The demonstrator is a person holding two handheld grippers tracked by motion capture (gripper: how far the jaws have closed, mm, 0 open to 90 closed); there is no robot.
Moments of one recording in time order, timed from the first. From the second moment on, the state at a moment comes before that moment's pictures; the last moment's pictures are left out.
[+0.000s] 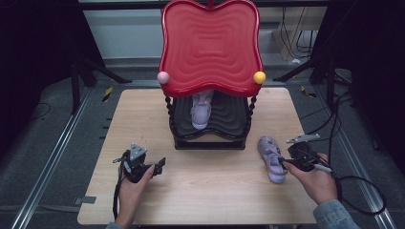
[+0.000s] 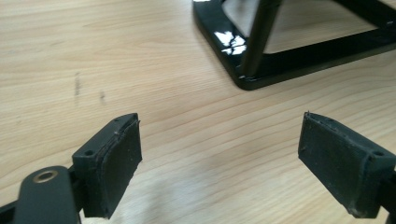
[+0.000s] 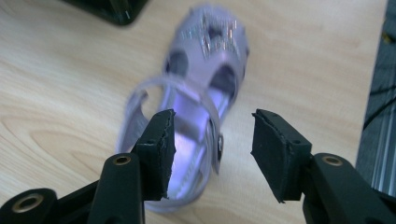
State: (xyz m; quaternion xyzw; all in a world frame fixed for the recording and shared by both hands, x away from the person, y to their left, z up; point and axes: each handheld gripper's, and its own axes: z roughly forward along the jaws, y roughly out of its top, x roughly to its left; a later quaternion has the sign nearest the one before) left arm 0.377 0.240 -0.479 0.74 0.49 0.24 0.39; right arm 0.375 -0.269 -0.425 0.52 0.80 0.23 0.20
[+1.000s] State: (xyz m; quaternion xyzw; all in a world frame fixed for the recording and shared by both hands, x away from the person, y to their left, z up) left arm 0.381 0.248 -0.487 0.74 0.50 0.25 0.37; right arm 0.357 -0.270 -0.422 0.48 0.83 0.23 0.15
